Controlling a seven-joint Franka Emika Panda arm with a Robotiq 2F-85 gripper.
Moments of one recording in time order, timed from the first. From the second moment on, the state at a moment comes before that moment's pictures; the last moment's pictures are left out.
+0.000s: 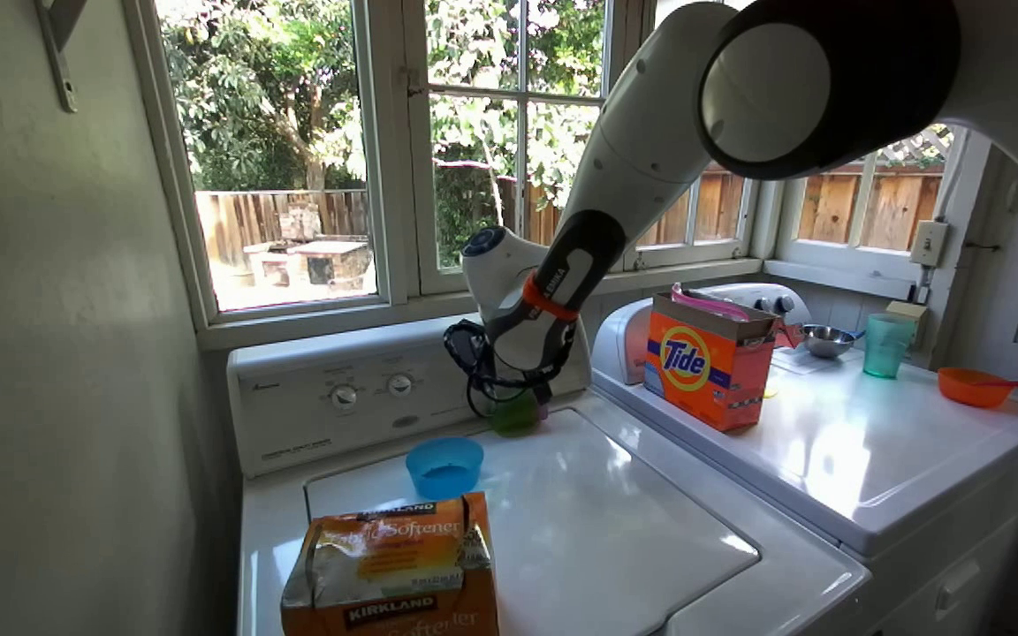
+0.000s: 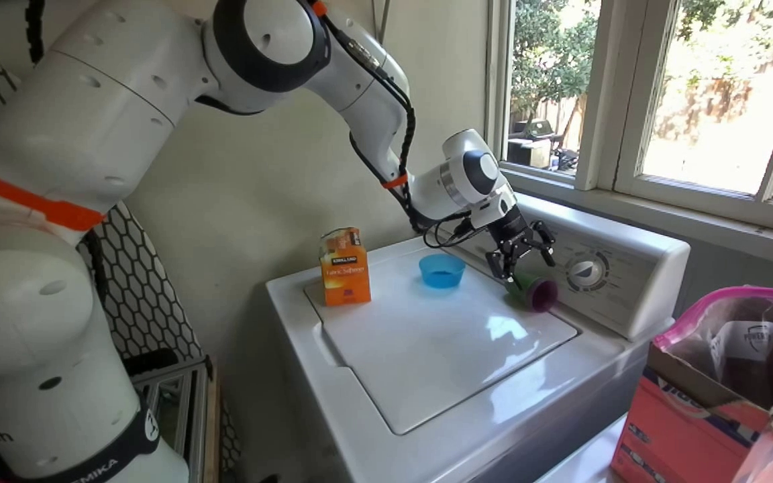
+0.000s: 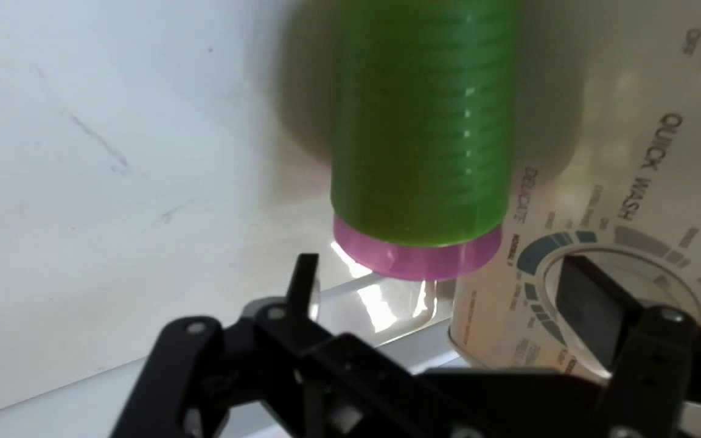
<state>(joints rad) 0.48 0.77 -0.32 -1.60 -0.53 2.54 2.33</state>
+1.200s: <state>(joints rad) 0.34 0.86 -0.19 -1.53 -0.38 2.59 1.96</state>
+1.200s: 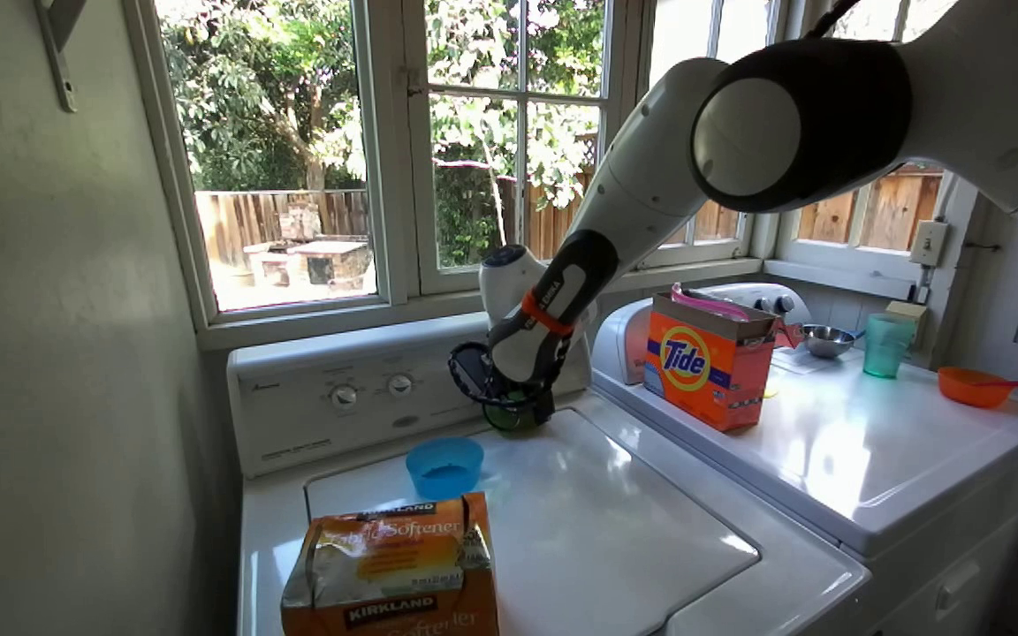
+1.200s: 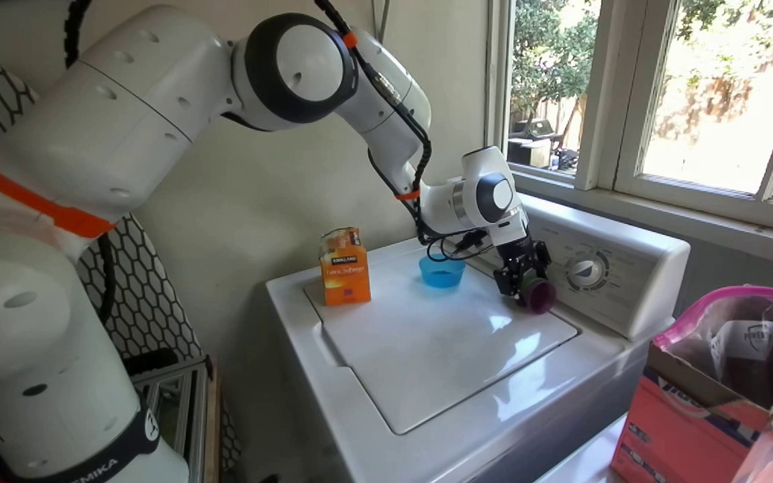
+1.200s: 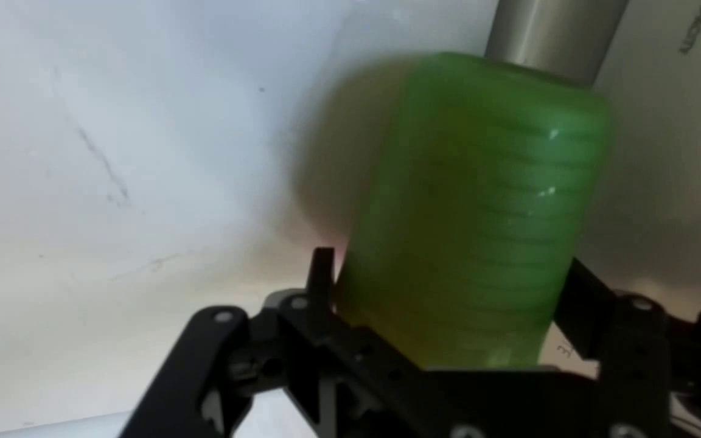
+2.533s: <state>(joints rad) 0.57 0.81 -0.33 -1.57 -0.67 1.90 2.21</state>
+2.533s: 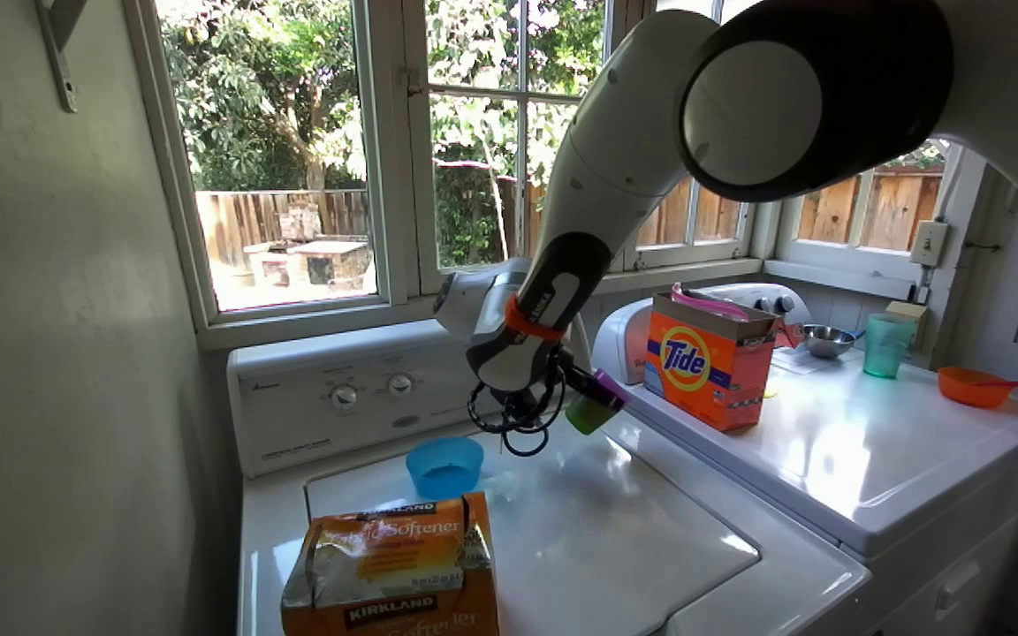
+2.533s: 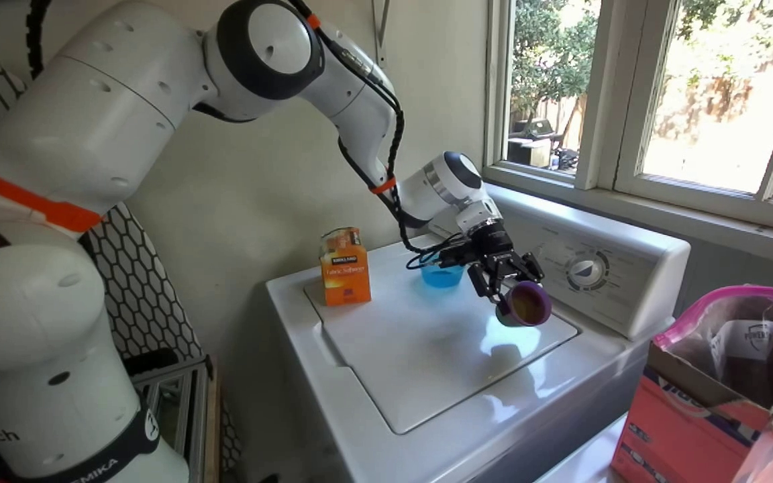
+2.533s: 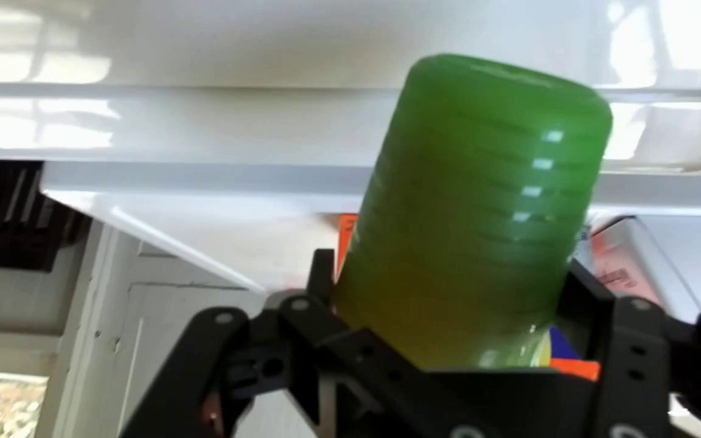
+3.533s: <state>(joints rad) 0.40 0.82 -0.13 -1.47 -0.72 1.71 2.17</state>
